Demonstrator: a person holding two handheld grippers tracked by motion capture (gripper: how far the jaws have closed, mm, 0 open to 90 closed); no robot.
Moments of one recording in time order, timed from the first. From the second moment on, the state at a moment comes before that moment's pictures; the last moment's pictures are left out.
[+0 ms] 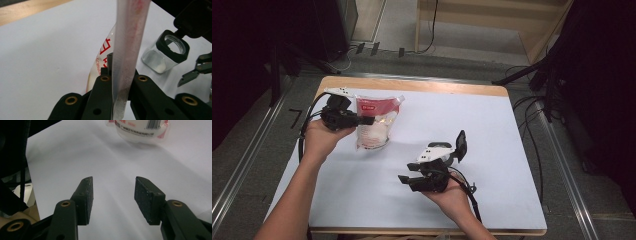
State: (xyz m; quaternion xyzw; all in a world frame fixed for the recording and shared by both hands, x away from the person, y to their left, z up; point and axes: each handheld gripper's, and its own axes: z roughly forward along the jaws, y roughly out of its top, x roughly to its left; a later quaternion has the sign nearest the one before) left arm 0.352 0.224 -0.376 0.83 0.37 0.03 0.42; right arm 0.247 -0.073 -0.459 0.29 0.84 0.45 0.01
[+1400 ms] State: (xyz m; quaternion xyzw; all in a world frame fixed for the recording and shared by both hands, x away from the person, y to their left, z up) left arm 0.283 0.201 -0.321 0.85 0.32 -0.01 0.41; right arm 0.257 -0.027 -0.489 0.30 0.84 0.46 0.00
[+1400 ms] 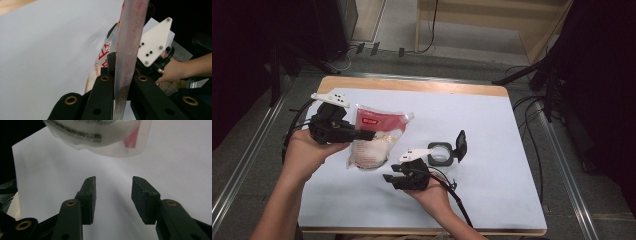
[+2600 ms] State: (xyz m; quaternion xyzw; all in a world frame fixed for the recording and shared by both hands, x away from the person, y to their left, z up) left arm 0.282 0.184 -0.330 0.84 0.35 -0.07 0.41; right arm 0.249 -0.026 -0.500 0.28 0.83 0.48 0.07
